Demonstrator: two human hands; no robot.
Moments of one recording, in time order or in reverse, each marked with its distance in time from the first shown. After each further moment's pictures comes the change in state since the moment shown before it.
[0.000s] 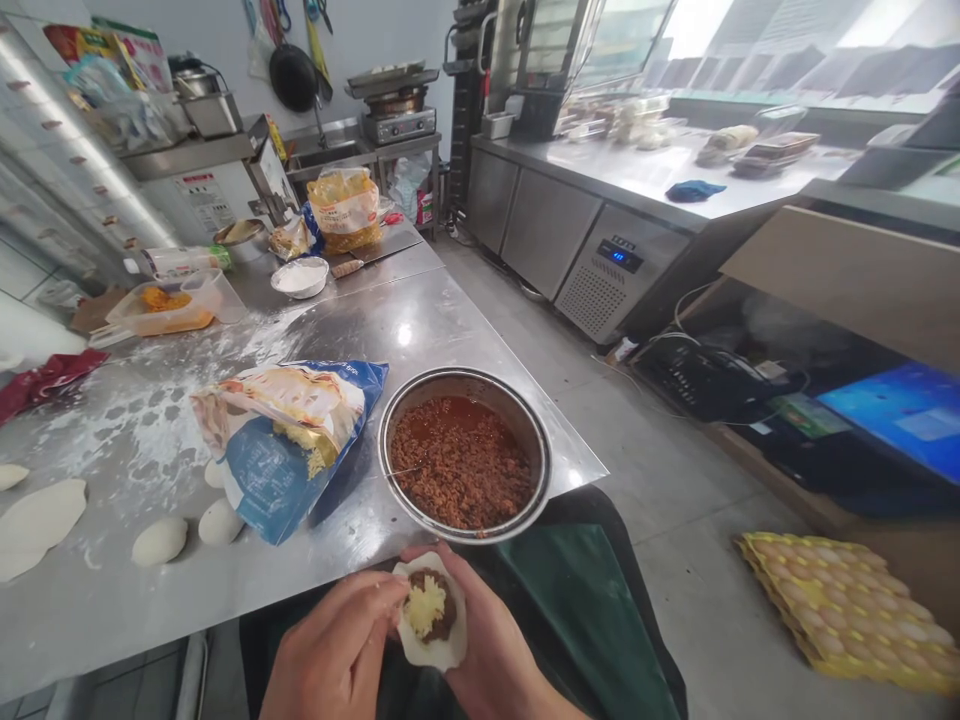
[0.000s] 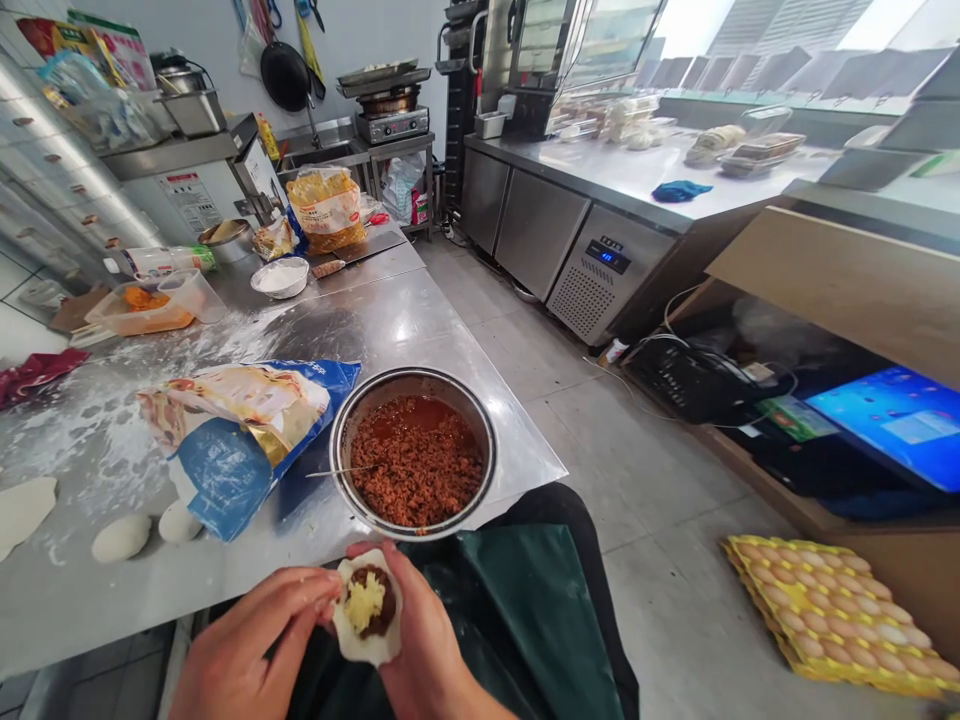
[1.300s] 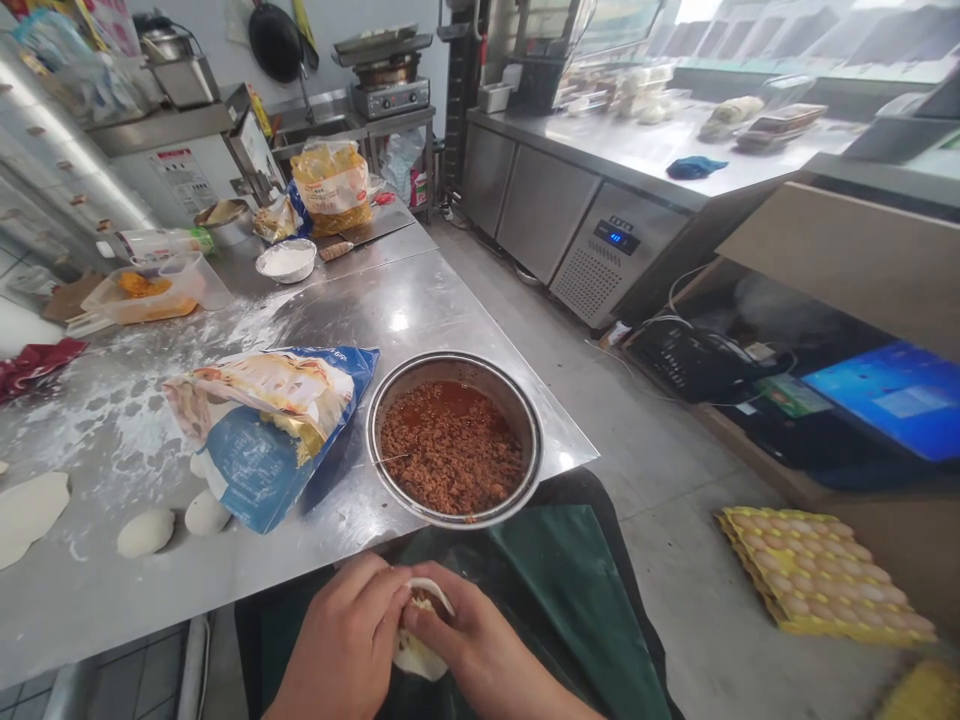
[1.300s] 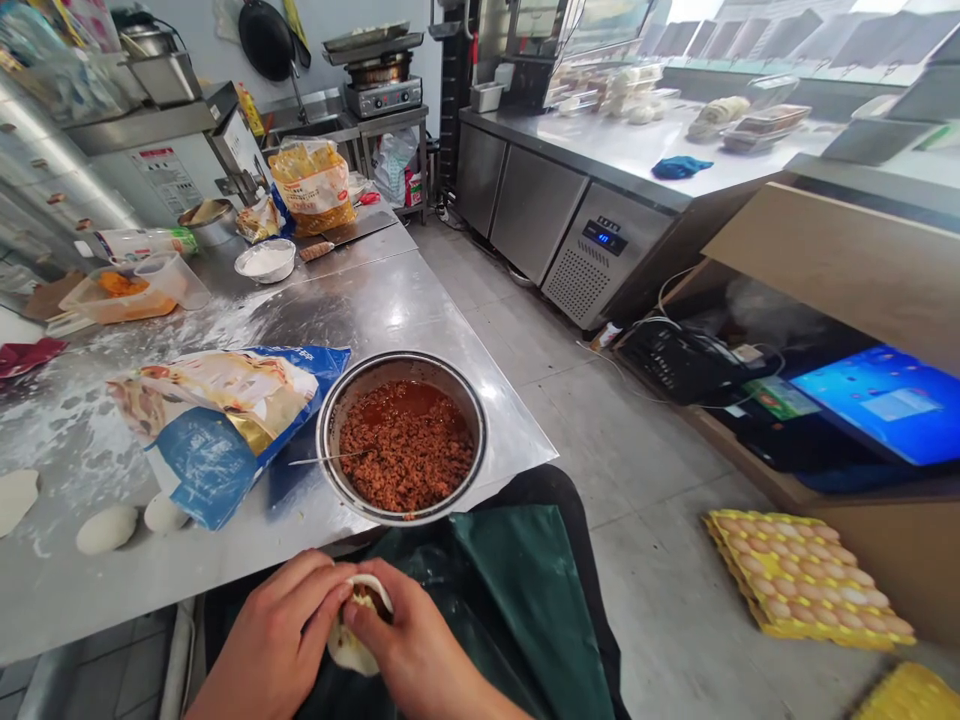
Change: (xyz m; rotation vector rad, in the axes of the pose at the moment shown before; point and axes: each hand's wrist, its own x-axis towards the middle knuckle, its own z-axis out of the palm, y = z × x) left_hand -0.004 -0.011 0.034 0.075 -0.181 -0.072; right_hand -0.011 -0.009 -0.030 -0.705 -0.284 -0.161
